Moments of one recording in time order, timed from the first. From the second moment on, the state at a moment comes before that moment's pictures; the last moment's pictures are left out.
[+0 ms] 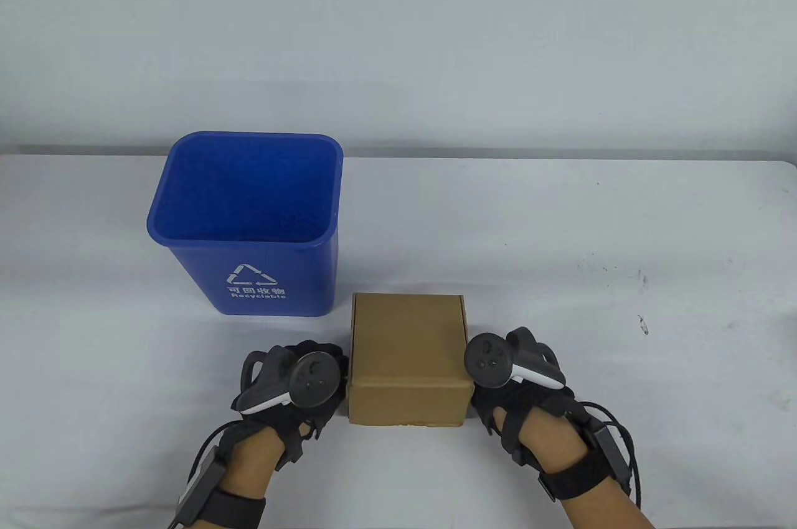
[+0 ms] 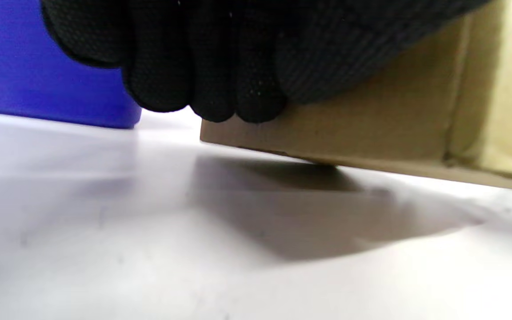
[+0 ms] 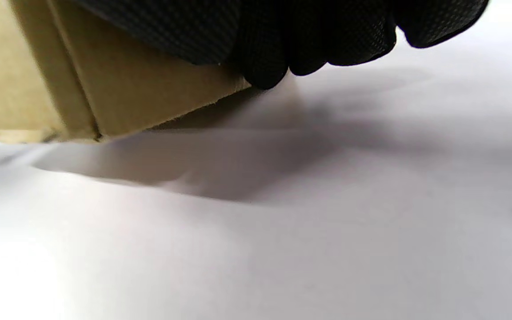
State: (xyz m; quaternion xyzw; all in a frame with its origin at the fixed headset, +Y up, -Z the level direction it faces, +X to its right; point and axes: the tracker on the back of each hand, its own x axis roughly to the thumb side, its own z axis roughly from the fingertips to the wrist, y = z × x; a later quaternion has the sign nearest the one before) left_hand -0.159 -0.725 -0.276 -0.03 -0.24 0.10 0.96; right_hand 0.132 -0.737 -0.299 0.25 0.19 0.94 0.11
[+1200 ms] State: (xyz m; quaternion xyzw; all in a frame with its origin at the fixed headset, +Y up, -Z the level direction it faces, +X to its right) left_hand -0.186 -0.706 -0.270 0.01 -0.23 0.26 0.94; right_hand 0.141 -0.700 -0.287 0.28 0.14 0.93 0.21
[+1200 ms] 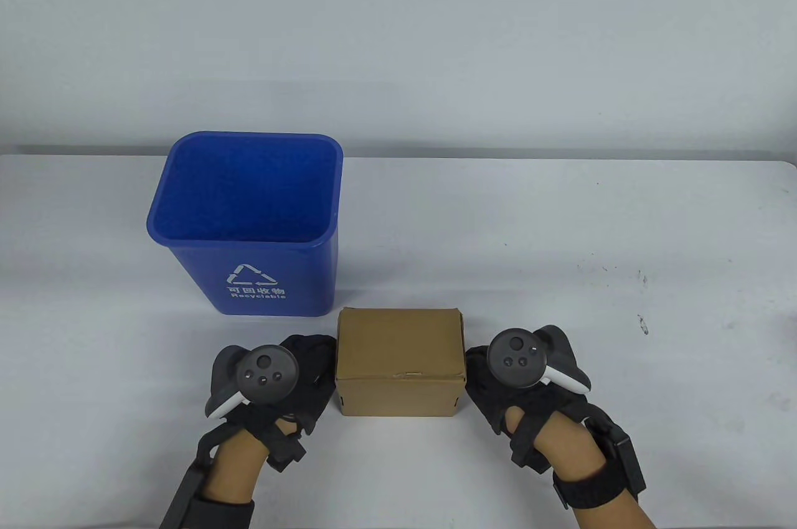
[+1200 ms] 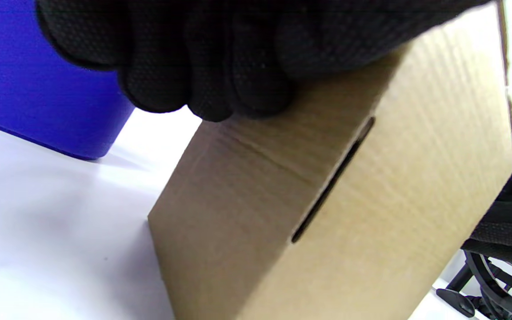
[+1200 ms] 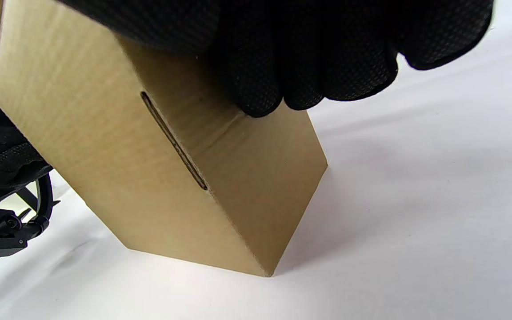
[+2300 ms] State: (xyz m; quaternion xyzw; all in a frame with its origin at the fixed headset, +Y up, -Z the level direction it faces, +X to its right) left_hand -0.159 -0.728 -0.271 -0.09 -0.25 0.21 0.94; right_hand 0.168 -0.706 -0.322 0.36 0.19 0.78 0.47
